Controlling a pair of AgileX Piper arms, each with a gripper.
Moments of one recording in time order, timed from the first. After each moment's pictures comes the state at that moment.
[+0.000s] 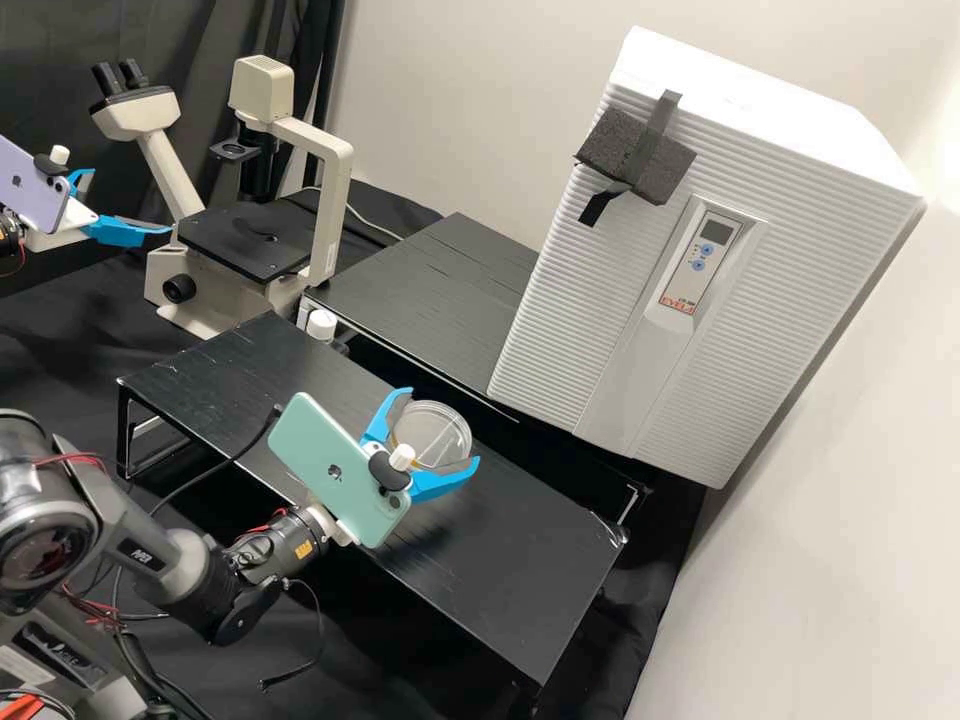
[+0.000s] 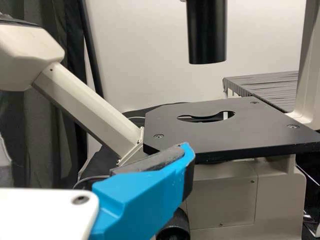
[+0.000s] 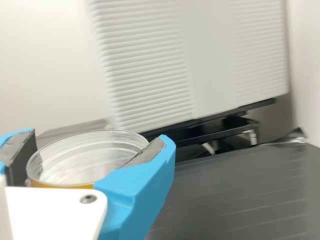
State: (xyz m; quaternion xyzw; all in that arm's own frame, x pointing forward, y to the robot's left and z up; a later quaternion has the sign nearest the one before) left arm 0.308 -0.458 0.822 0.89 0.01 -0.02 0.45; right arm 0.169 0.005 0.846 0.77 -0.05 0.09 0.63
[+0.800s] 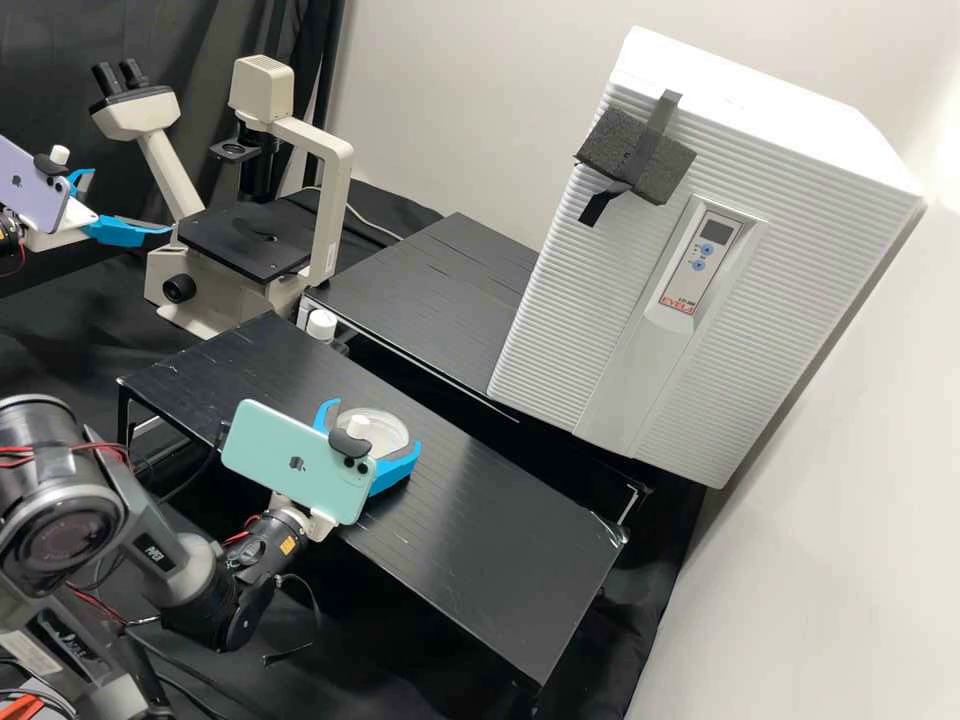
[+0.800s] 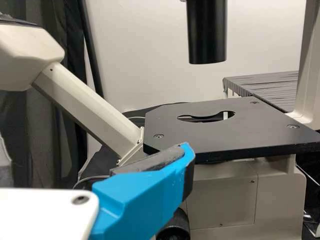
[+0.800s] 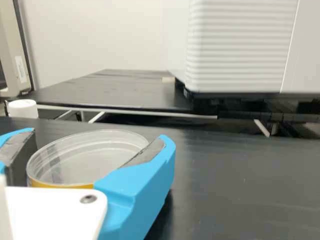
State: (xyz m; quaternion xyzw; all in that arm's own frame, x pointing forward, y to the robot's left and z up) left arm 0.308 -0.458 0.822 0.89 0.01 -0.02 0.45; right arm 0.172 0.001 0.819 0.71 0.05 0.01 0.70
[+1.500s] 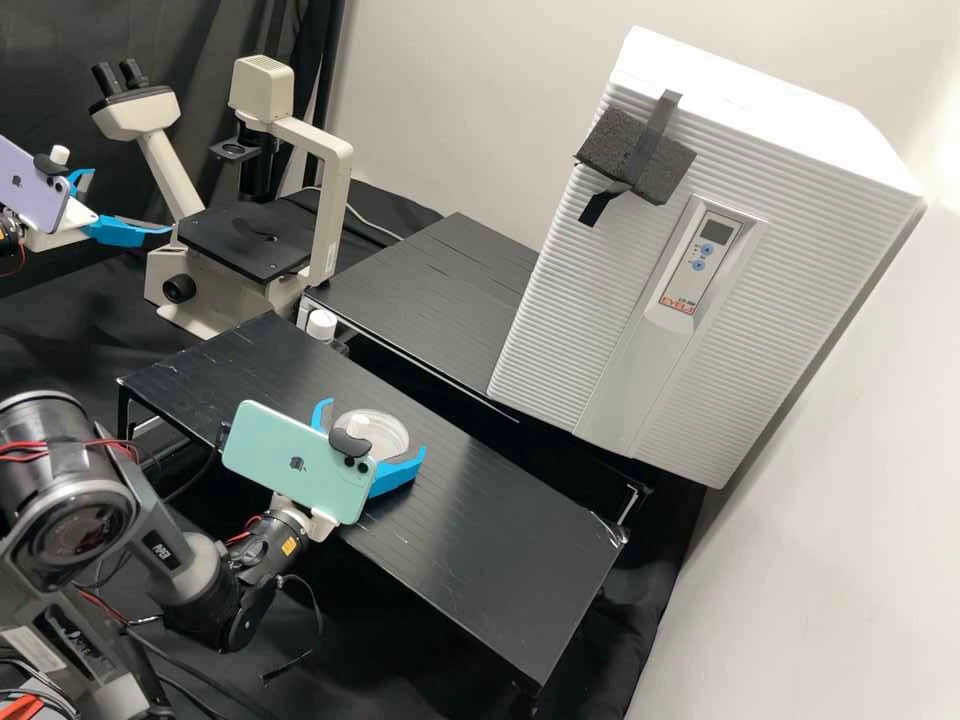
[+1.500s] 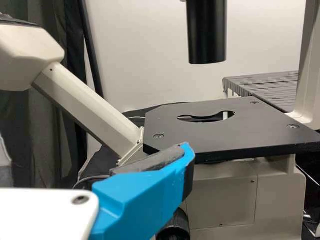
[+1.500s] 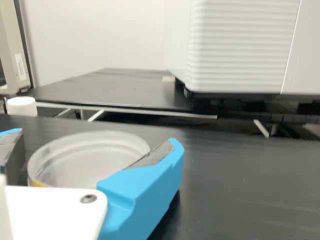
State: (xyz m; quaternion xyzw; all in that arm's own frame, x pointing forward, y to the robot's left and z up) left arm 0.308 -0.458 0.822 0.89 0.01 -0.02 0.45; right arm 0.173 0.002 0.820 0.71 0.05 0.02 0.70
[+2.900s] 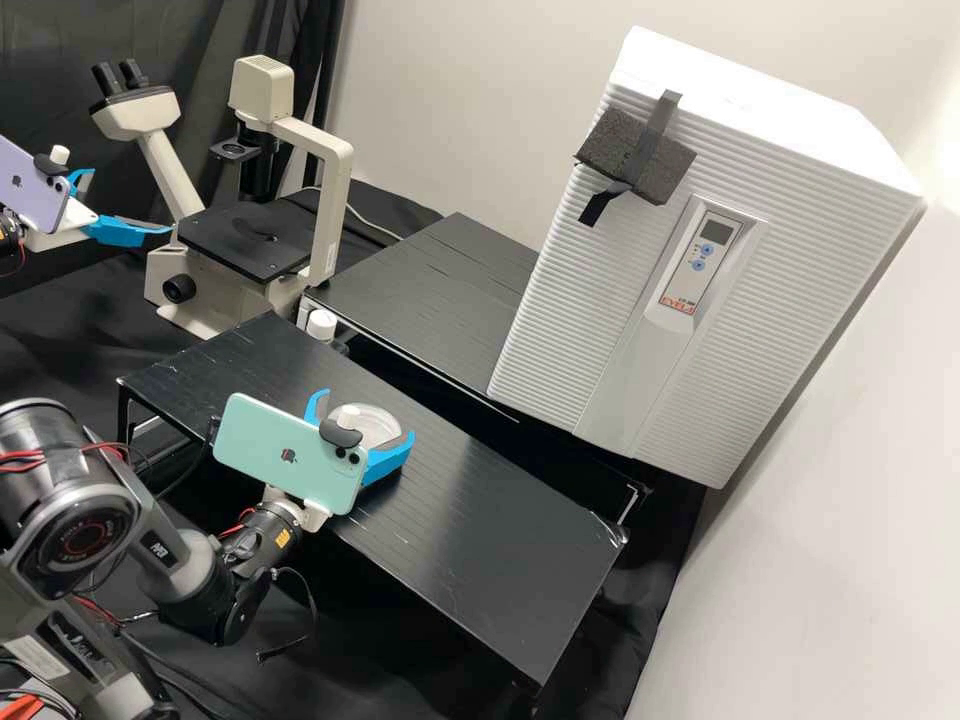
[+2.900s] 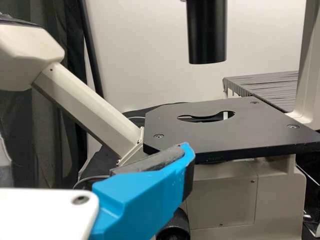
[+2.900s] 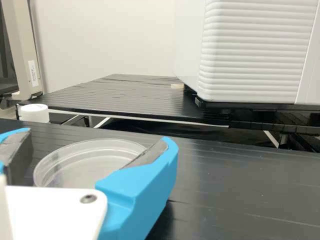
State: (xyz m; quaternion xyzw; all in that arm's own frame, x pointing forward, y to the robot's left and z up) left arm 0.308 -0.458 0.822 0.89 0.01 -0.02 0.45; right arm 0.175 0.011 0.814 0.71 0.06 0.03 0.70
